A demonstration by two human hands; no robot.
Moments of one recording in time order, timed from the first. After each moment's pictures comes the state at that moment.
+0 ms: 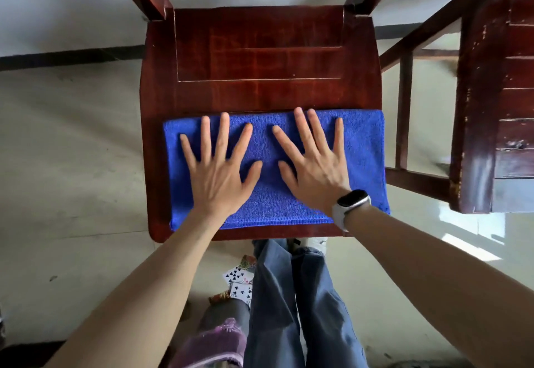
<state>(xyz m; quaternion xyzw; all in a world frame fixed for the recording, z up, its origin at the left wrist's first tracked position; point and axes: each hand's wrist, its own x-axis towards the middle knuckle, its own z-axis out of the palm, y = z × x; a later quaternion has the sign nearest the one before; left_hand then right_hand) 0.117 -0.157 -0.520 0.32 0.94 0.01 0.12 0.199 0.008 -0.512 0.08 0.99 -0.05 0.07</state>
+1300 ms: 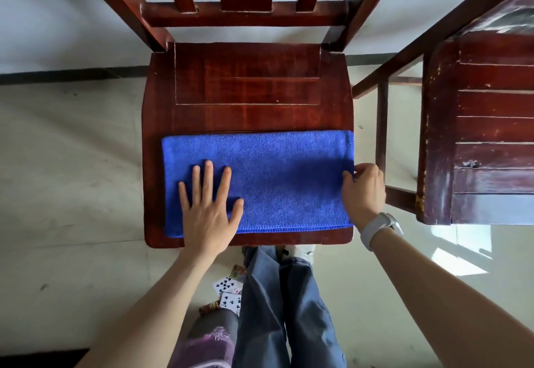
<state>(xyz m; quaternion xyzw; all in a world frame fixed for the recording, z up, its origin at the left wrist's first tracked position) 0.156 -0.173 -0.492 0.25 0.95 0.01 0.20 0.235 0.071 -0.475 0.58 0.75 -0.29 0.11</state>
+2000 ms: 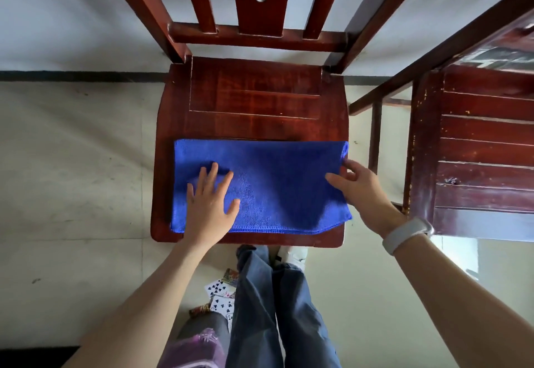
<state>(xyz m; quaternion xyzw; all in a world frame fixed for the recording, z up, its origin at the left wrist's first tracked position) 0.144 -0.170 -0.473 0.19 0.93 0.16 0.27 0.217 0.082 -0.413 0.47 0.60 -0.64 0.12</state>
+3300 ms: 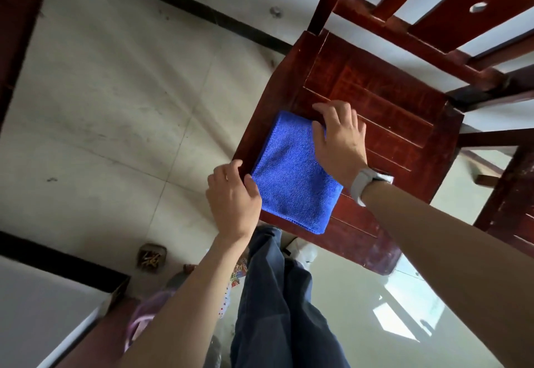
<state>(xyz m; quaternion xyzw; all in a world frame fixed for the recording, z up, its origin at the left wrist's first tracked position) 0.144 -0.238 -0.455 -0.16 0.95 0.25 0.13 0.074 -0.068 -0.443 0.07 0.97 -0.23 0.10</state>
